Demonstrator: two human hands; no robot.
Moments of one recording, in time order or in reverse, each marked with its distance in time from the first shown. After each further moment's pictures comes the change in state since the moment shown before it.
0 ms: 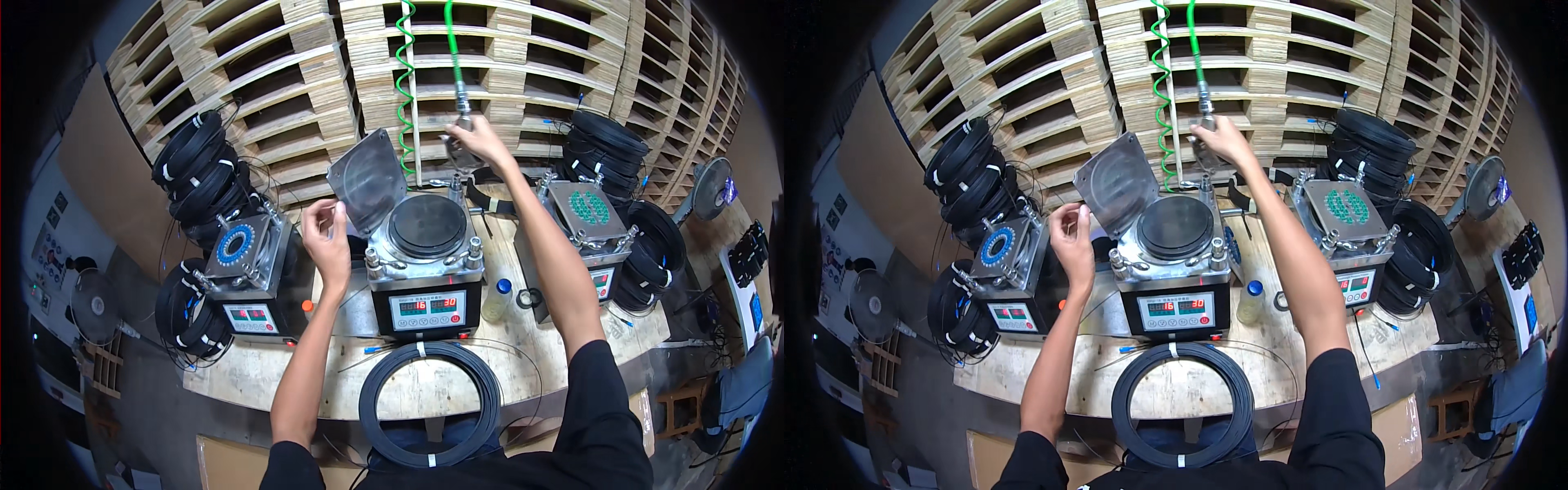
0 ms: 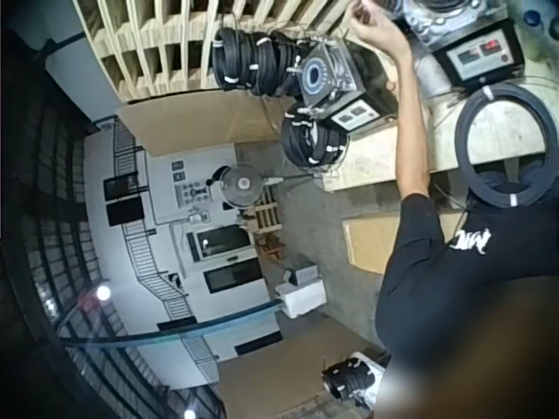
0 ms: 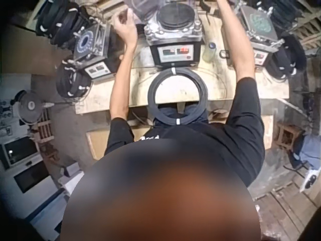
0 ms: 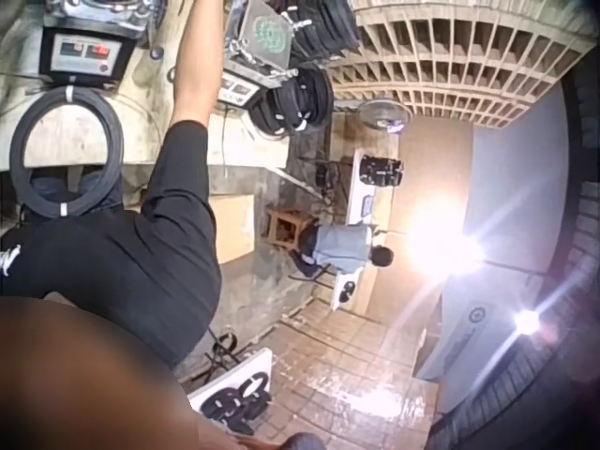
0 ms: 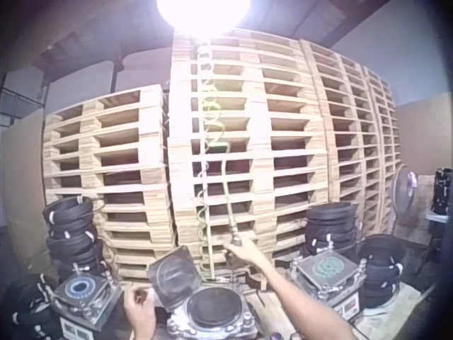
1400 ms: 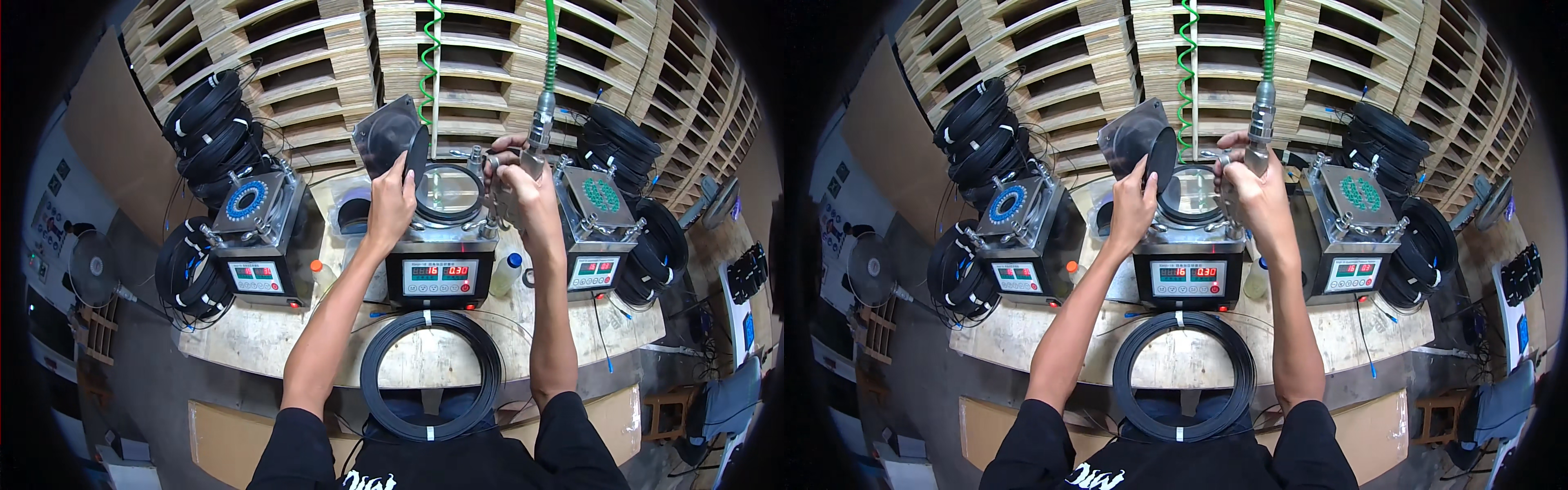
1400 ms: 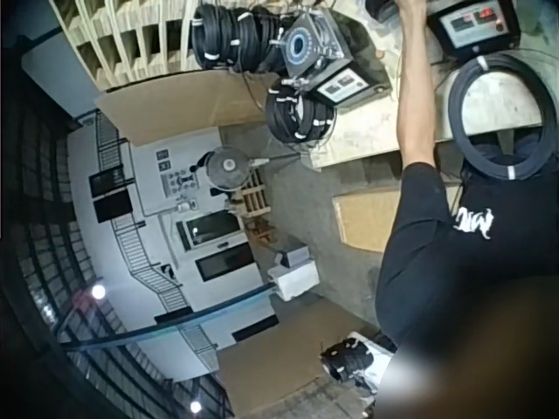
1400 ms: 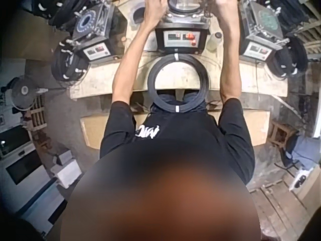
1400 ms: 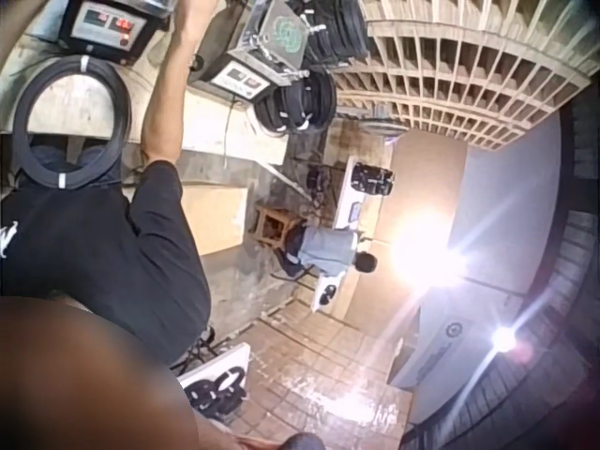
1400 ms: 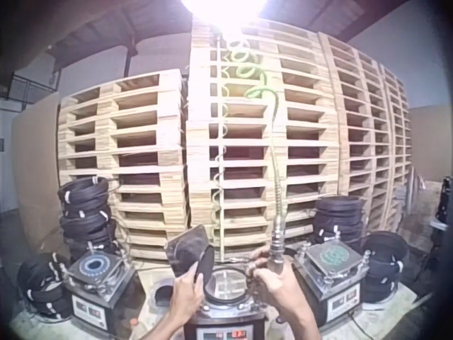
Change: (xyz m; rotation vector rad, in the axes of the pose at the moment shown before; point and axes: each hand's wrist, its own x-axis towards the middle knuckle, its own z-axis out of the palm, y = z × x) left_hand -0.019 0.030 0.035 0.209 -0.401 0.112; right_hand -0.197 -0.166 0.011 0.638 0.163 0.072
